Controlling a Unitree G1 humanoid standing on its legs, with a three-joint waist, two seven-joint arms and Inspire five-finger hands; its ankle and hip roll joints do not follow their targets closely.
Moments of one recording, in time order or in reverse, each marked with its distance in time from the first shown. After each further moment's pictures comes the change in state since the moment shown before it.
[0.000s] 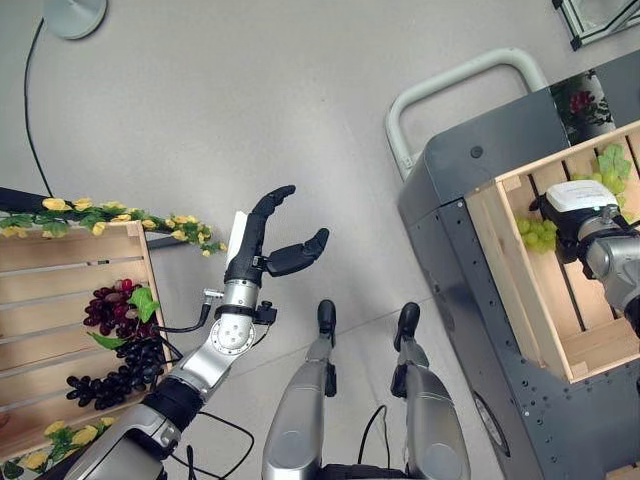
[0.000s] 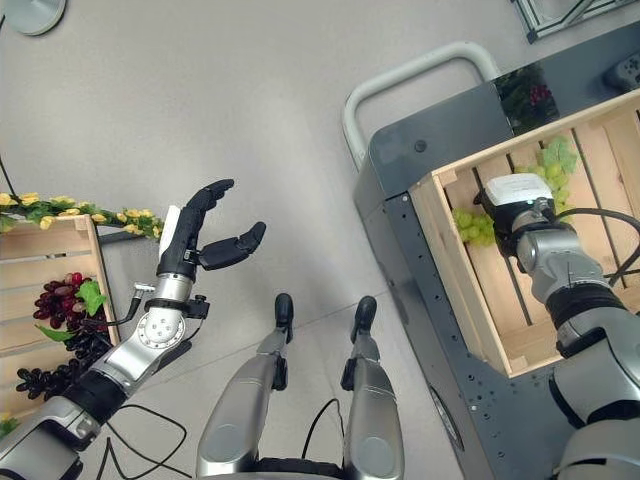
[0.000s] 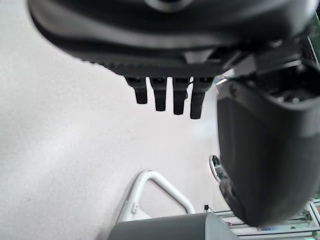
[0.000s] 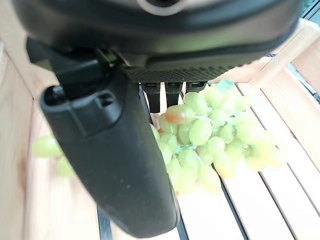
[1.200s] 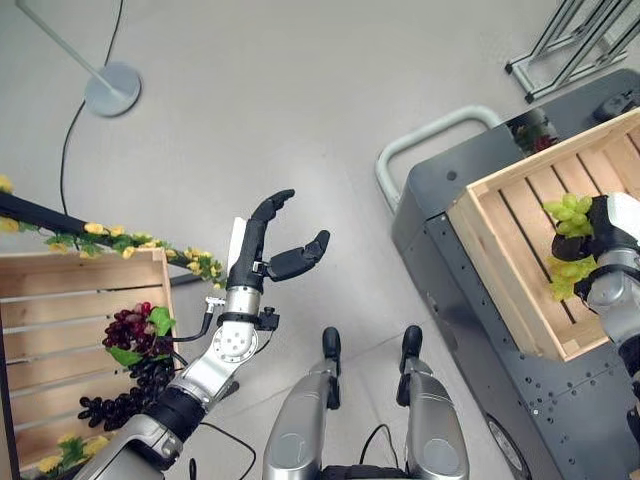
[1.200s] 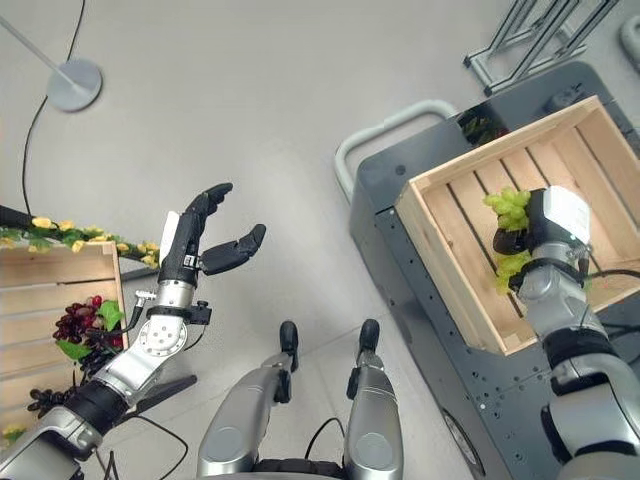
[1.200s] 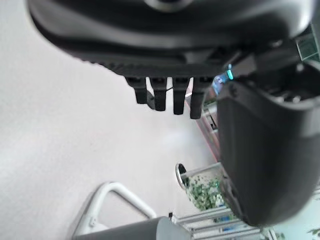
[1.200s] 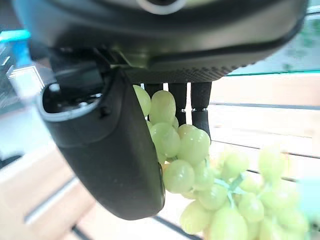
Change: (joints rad) left arm 0.074 -0.023 0.016 -0.057 -0.011 0.044 -0.039; right arm 0.366 0.060 -0.441 -0.126 0.497 -0.008 -0.321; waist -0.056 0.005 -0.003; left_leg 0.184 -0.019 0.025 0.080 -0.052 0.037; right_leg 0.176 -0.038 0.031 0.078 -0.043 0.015
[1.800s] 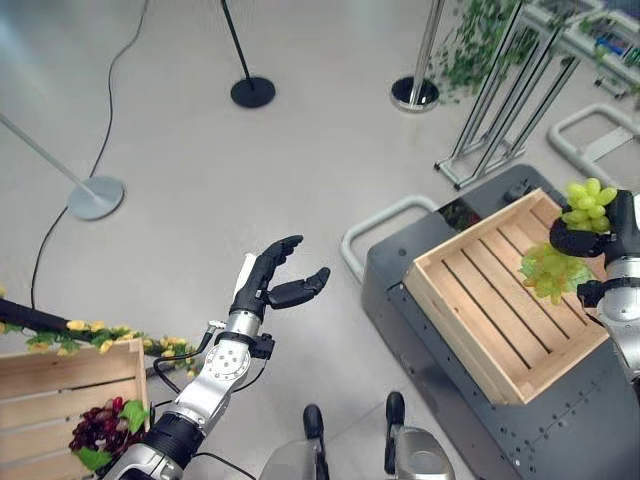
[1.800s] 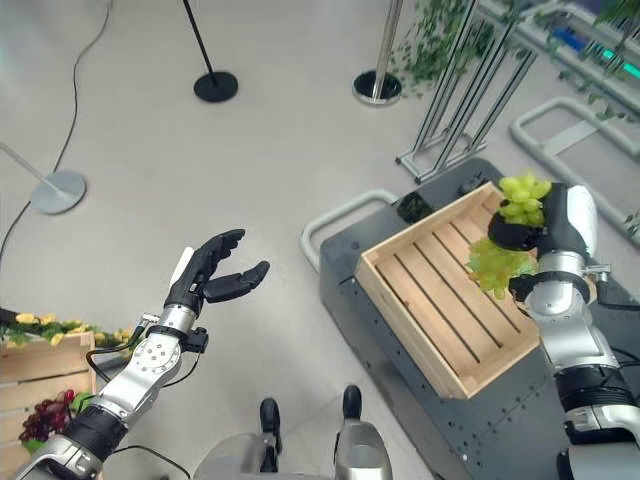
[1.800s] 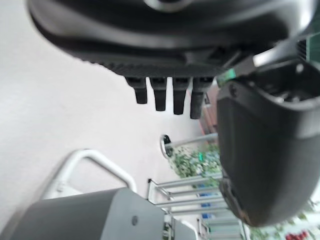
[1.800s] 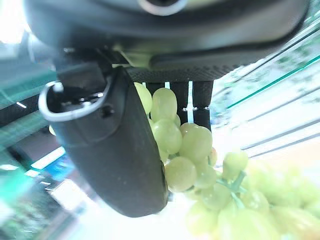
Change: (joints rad) left arm 0.123 -0.050 0.109 -0.015 -0.021 0.116 -0.286; right arm 0.224 0.042 -0.238 -0.435 0.182 -0.027 0.052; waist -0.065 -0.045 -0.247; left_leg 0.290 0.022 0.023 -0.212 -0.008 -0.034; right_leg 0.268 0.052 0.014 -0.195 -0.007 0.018
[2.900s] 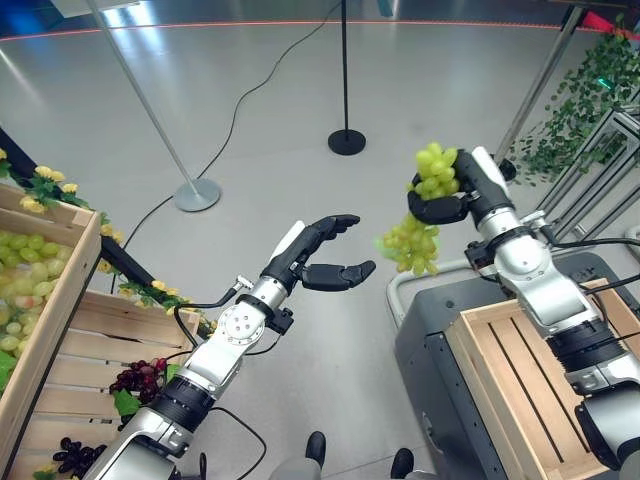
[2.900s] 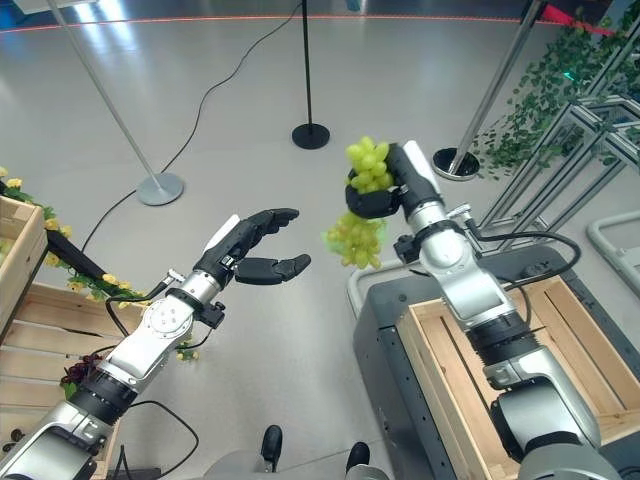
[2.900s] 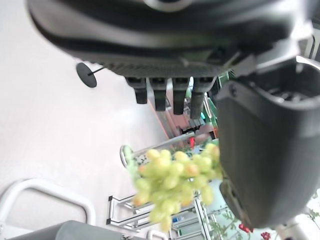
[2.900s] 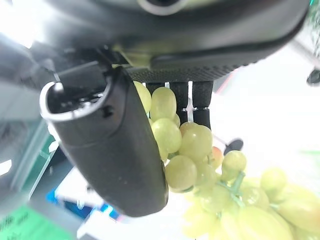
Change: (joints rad) left arm -0.175 0.001 -0.014 -0.111 0.002 0.109 -0.241; right arm -0.308 0.204 0.332 -0.204 0.082 0.182 0.228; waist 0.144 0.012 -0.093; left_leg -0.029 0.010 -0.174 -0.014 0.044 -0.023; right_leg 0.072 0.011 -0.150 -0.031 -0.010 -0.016
